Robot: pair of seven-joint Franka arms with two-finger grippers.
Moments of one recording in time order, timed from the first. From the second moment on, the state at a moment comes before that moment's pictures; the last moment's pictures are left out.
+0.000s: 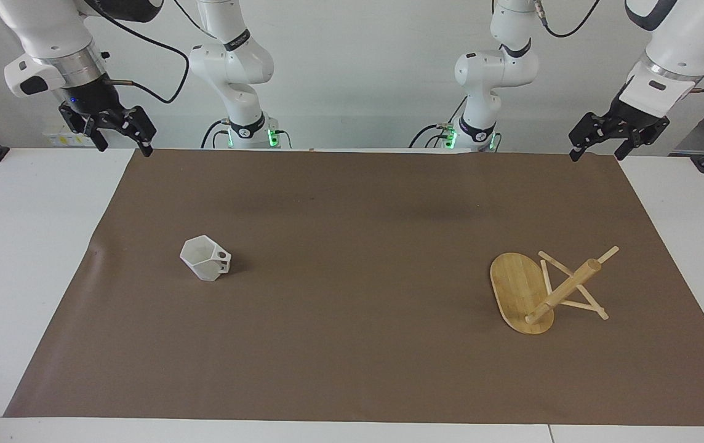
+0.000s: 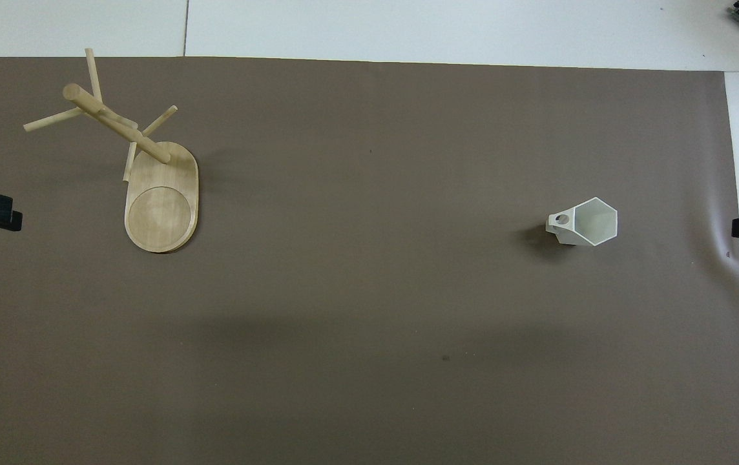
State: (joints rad) left arm 0.01 -0.04 -0.02 -1.55 -0.02 1.48 0.00; right arm -0.11 -0.10 -0.04 -1.65 0.00 1.57 0.02
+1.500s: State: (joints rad) left arm 0.01 -0.04 -0.02 -1.55 -0.02 1.50 0.00; right arm -0.11 -0.11 -0.04 -1.68 0.00 1.62 0.02
